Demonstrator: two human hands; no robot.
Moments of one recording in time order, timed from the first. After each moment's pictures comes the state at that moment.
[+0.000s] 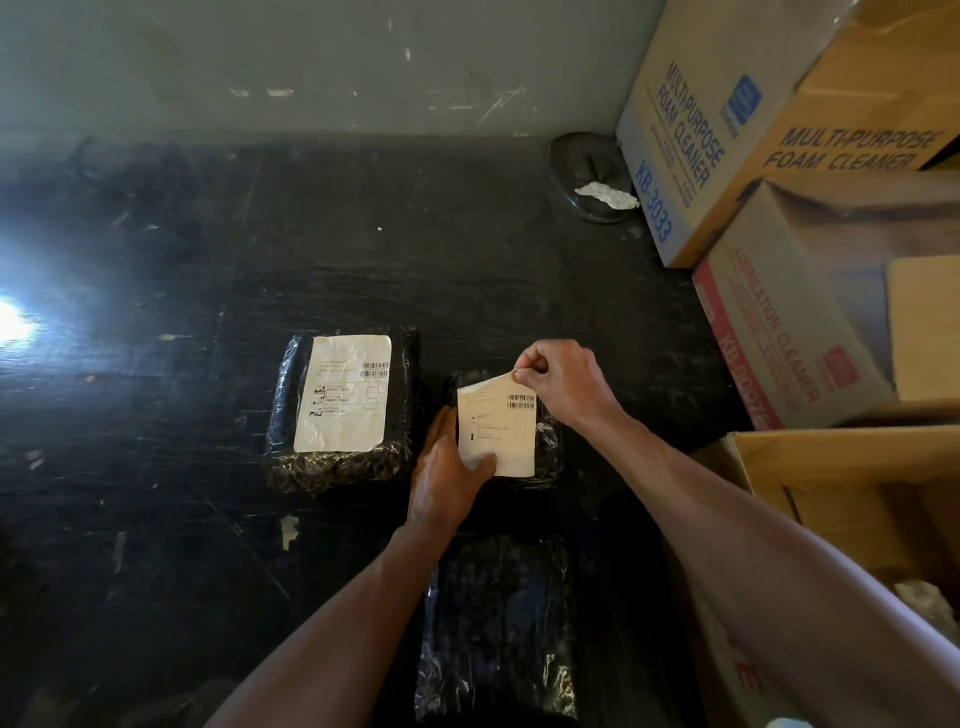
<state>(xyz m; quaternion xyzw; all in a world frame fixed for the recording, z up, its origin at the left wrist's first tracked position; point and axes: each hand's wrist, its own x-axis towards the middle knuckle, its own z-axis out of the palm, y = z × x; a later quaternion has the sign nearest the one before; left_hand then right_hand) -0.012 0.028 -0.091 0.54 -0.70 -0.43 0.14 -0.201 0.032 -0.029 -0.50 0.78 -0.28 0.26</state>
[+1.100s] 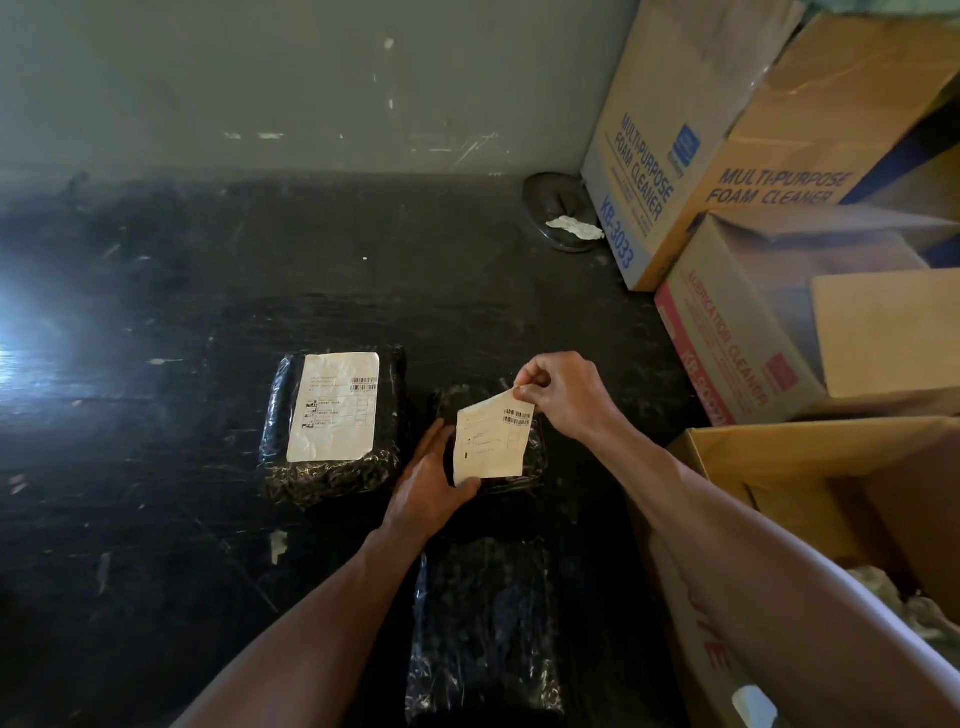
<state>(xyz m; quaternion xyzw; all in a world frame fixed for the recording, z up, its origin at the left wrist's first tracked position) 0.004 0.022 -0.101 0.46 -0.77 -0.43 0.10 -0.201 0.066 0.017 -0.50 0.78 -0.27 0.27</state>
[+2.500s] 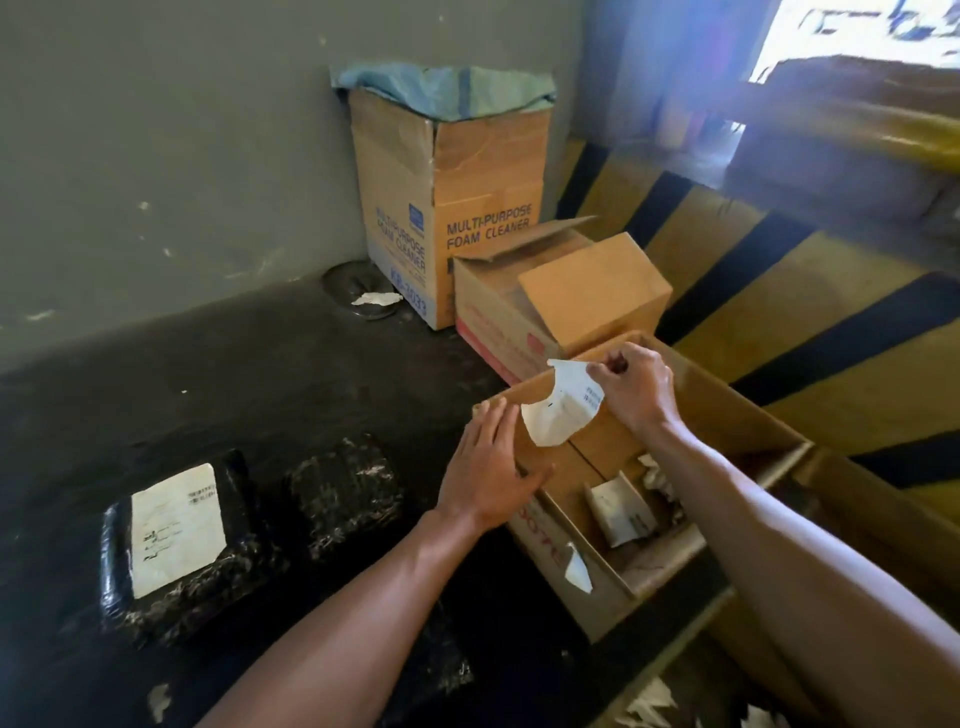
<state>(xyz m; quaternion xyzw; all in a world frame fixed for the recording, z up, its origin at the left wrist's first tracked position) -0.145 0.183 0.019 0.12 -0.96 -0.22 0.09 -0.298 0.325 0.085 -0.17 0.87 -0.46 -0.03</state>
